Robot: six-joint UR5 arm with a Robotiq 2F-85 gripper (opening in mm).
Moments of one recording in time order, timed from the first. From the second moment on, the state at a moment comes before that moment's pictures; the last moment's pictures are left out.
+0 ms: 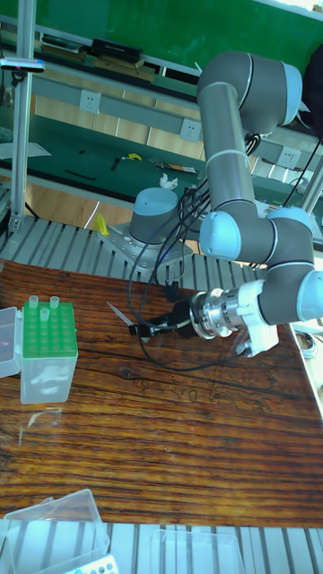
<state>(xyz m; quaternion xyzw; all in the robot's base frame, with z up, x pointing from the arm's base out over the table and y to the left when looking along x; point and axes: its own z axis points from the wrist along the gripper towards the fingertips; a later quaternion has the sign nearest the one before) 0.431 -0.006 0.034 0.35 -0.85 0.24 0.31</state>
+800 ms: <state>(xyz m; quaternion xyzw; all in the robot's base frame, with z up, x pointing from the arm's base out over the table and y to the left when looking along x) 0.422 -0.007 0.029 0.36 -0.85 0.19 0.33</state>
